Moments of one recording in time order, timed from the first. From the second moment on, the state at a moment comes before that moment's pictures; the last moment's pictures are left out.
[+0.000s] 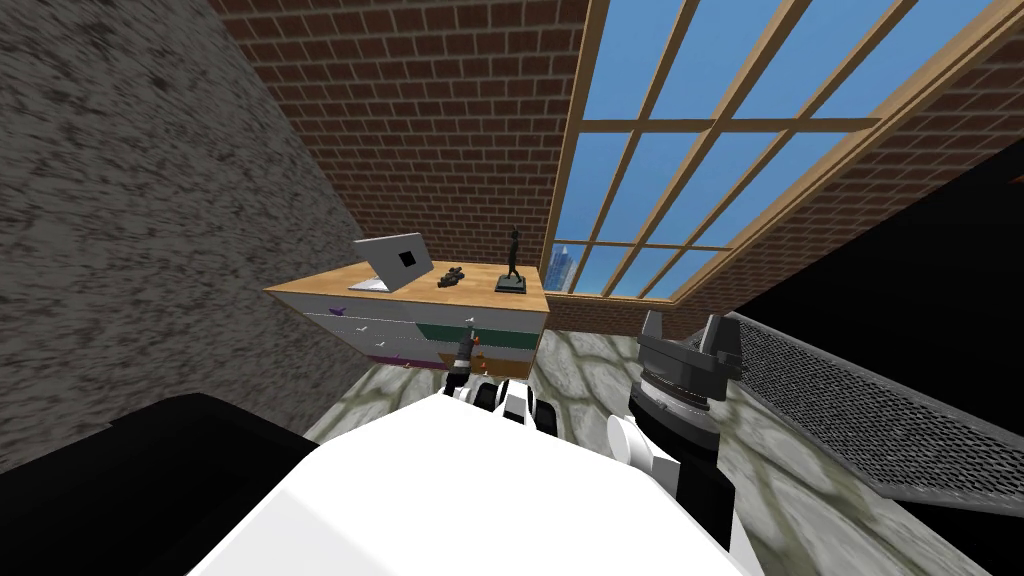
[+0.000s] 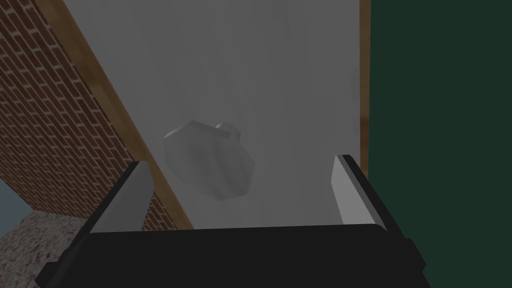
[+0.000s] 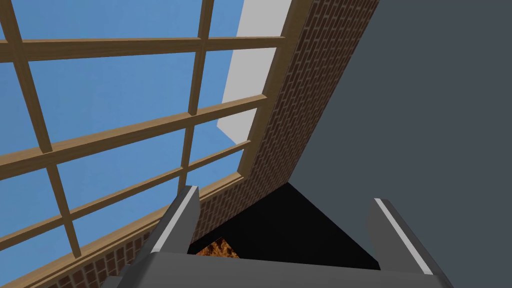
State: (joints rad) left arm 0.23 -0.02 0.10 -1.10 0.01 -1.03 -0.20; right arm 0.53 -0.02 -0.01 -2.35 -0.04 -0.61 0.00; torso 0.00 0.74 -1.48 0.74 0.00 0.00
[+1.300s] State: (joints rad) left arm 0.28 -0.02 0.08 -1.14 0.00 -1.04 -0.18; right arm 0.53 -0.02 -0.01 -2.35 -0.04 -0.61 0.00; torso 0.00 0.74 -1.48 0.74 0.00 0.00
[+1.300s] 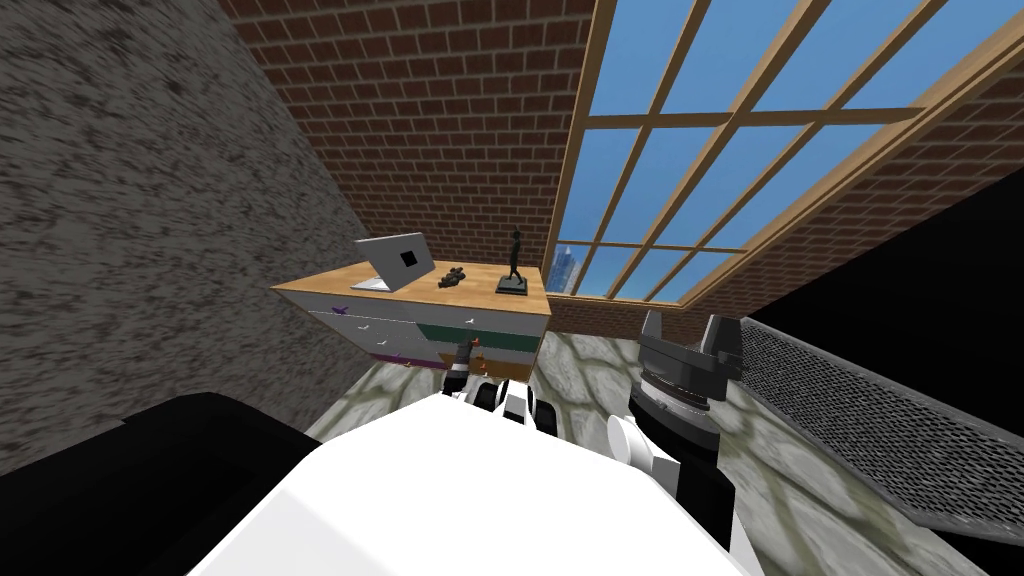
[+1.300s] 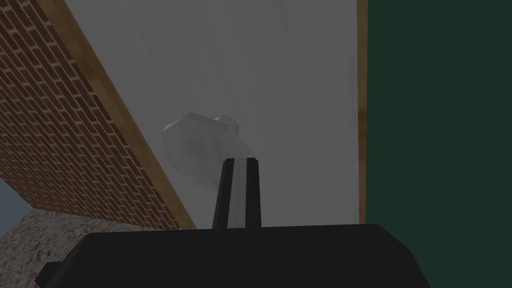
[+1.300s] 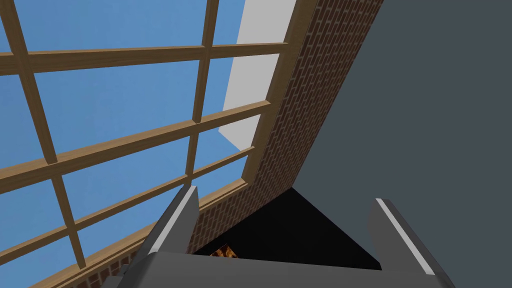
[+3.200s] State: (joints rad) left arm 0.31 0.12 0.08 -1.32 -0.02 -0.81 -0.12; right arm 0.53 -0.02 -0.01 -2.35 -0.04 -0.61 0.00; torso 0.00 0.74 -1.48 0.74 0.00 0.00
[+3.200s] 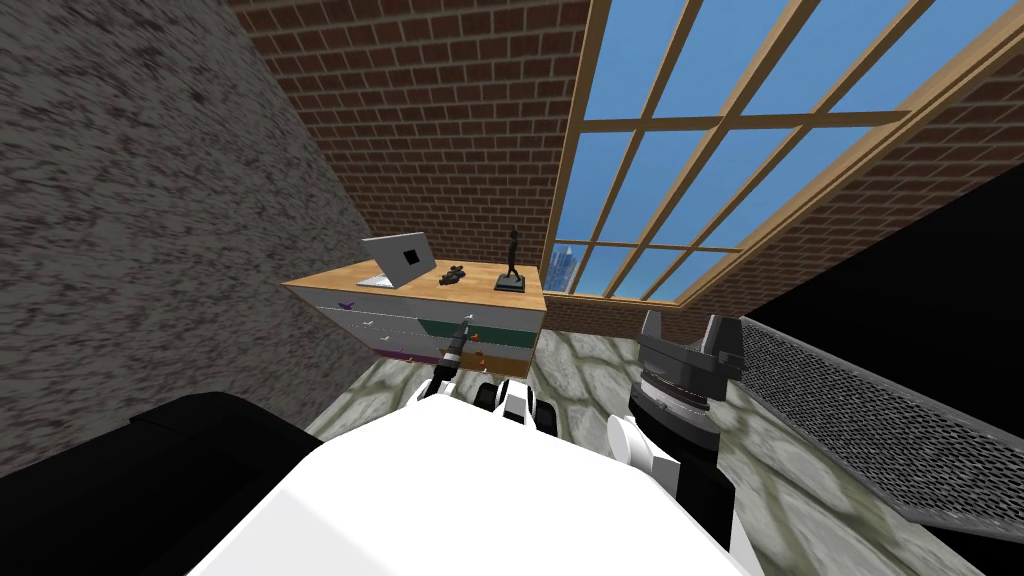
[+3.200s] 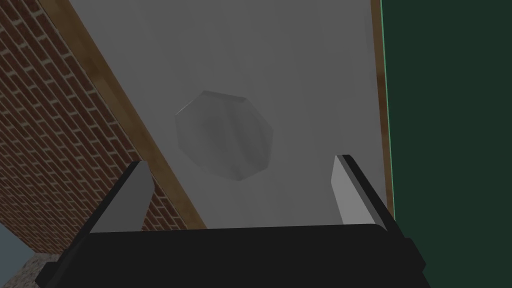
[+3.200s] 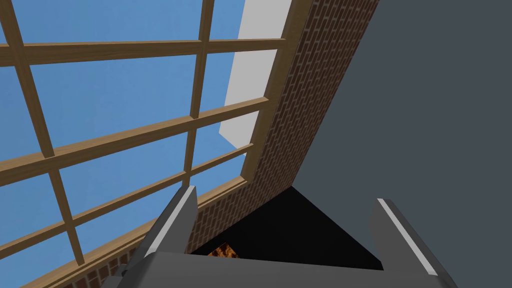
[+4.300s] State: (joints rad) left arm 0.31 0.13 0.09 -1.45 -0.02 -0.61 -0.10; right arm 0.53 -0.02 -0.01 -2.35 -0.04 -0.61 0.00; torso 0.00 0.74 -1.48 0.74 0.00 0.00
